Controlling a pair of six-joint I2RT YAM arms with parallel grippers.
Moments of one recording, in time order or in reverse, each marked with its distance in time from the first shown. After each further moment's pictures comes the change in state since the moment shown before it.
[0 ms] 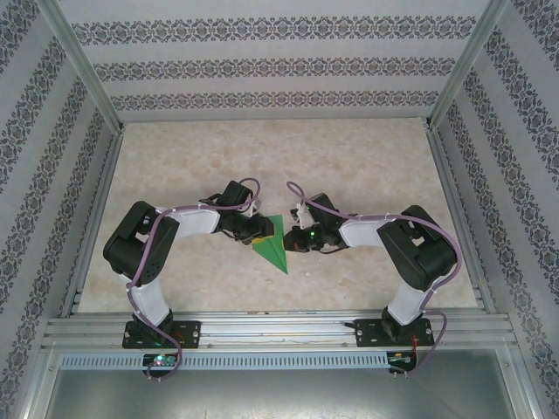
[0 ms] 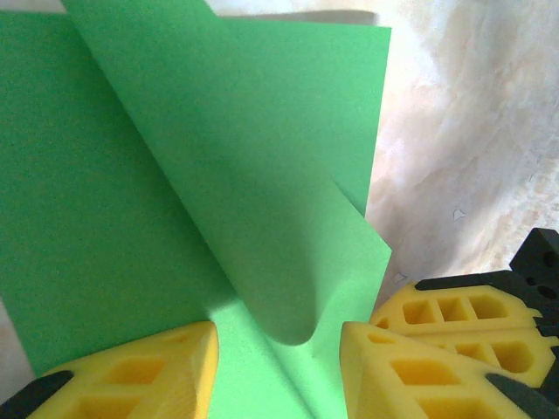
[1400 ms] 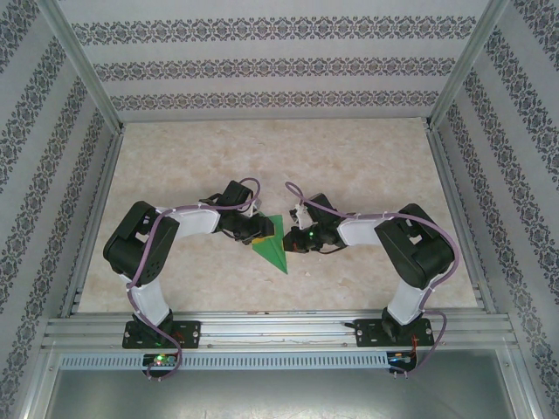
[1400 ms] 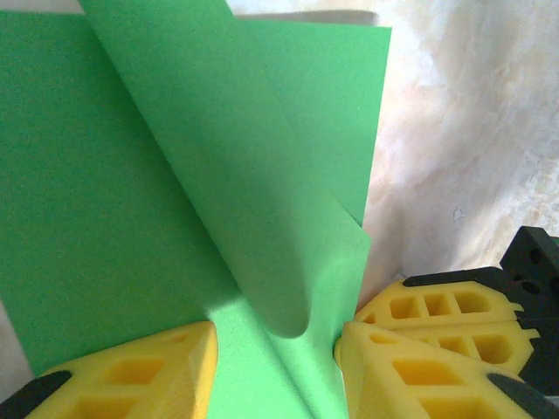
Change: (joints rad) left arm -0.001 0.000 0.003 -0.005 -0.003 0.000; right arm 0.006 0.024 0.021 -0.033 0.011 0.002
